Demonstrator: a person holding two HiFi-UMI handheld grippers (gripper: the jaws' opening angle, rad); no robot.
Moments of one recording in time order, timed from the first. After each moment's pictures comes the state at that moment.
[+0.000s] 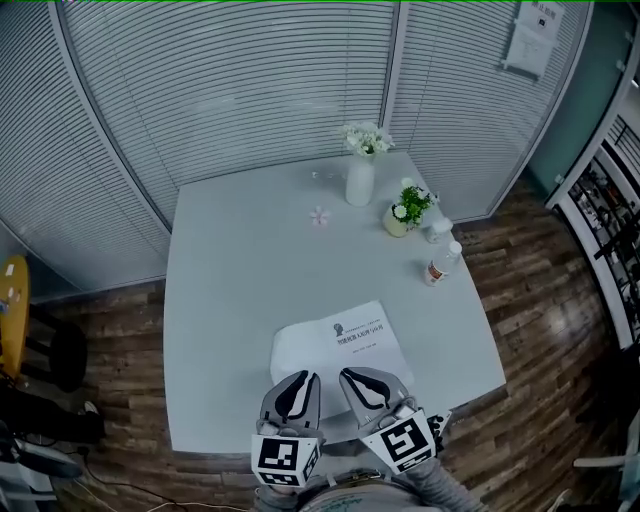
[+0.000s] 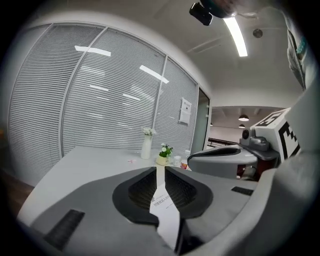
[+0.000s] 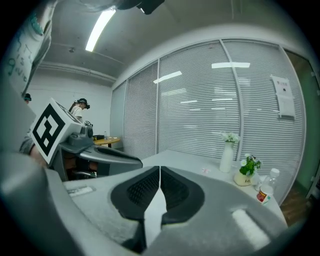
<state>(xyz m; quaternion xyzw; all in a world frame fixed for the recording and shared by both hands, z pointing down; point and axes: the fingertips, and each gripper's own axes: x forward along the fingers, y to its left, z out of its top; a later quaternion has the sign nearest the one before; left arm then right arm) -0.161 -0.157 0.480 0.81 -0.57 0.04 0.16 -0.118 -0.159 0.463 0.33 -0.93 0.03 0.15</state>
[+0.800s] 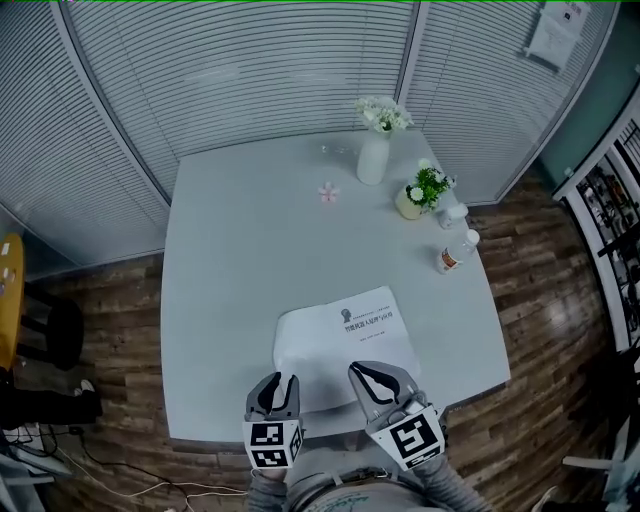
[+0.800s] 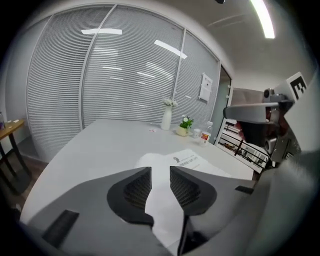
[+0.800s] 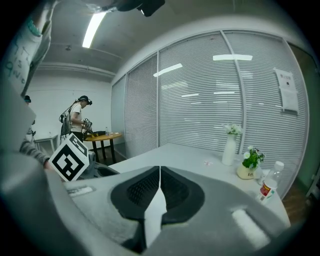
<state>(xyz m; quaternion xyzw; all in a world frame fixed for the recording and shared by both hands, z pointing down) -0.228 -0.142 0.606 0.73 -0.61 0.14 0.27 -0.126 -0.170 0.482 0.33 -0.93 0.05 0.18</state>
